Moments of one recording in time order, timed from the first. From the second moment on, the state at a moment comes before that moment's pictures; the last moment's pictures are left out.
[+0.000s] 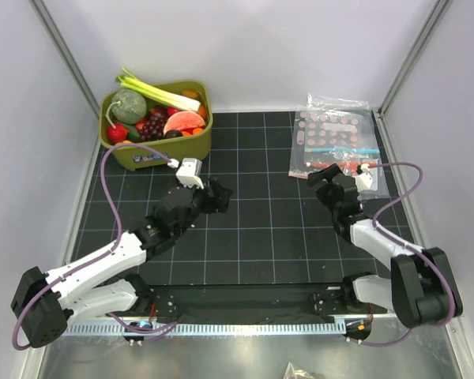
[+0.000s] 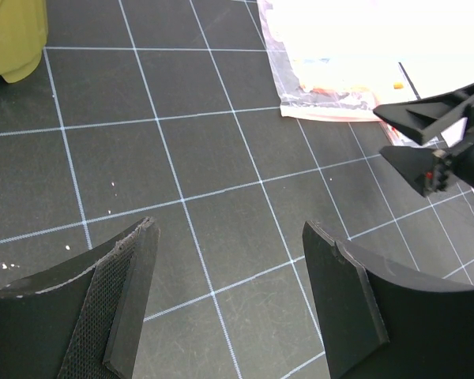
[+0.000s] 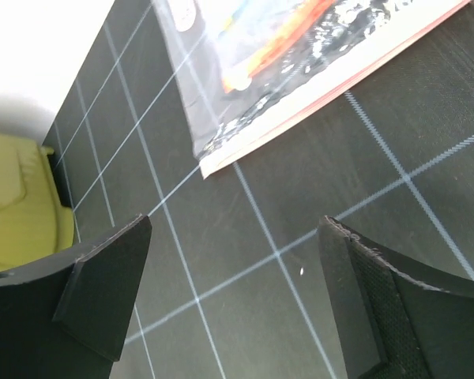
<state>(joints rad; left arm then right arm) -0.82 1.00 0.66 0.10 -0.33 -0.50 0.21 1.19 0.44 0.29 0.26 0.95</state>
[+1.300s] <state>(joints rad) -0.82 1.00 0.66 0.09 -0.30 -0.49 0.14 1.62 0.71 0.49 0.29 1.05</state>
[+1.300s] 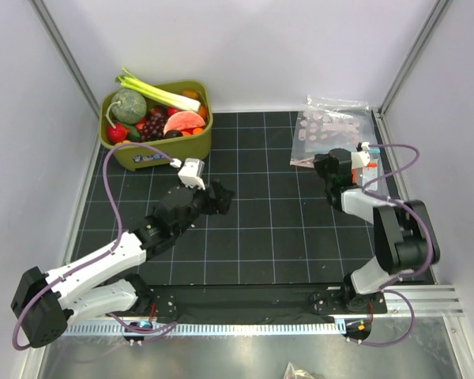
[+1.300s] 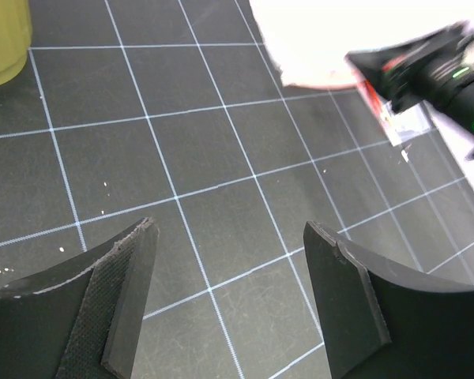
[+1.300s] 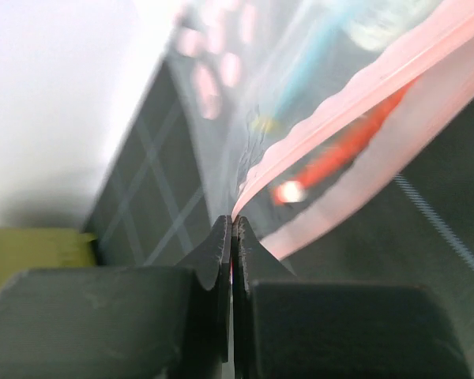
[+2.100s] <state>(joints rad) -0.89 1.08 0.67 0.12 -0.22 -0.28 0.64 1.17 0.74 0.05 0.16 0.87</state>
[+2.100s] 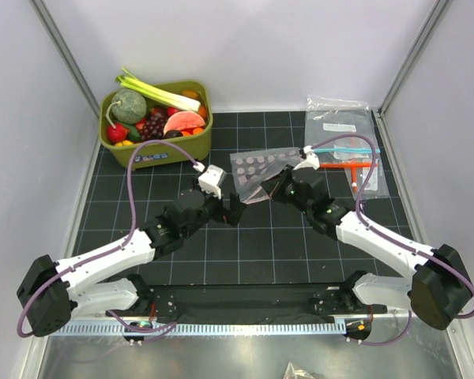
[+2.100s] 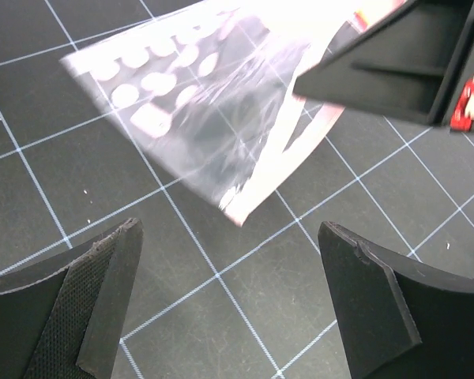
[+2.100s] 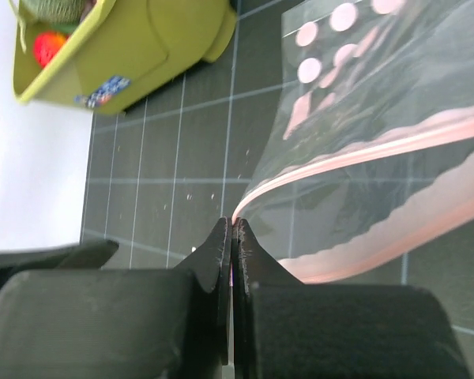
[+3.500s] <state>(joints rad) -0.92 1.28 0.77 0.10 -0.31 -0.32 0.83 1.12 0.74 0.02 0.22 0.82</state>
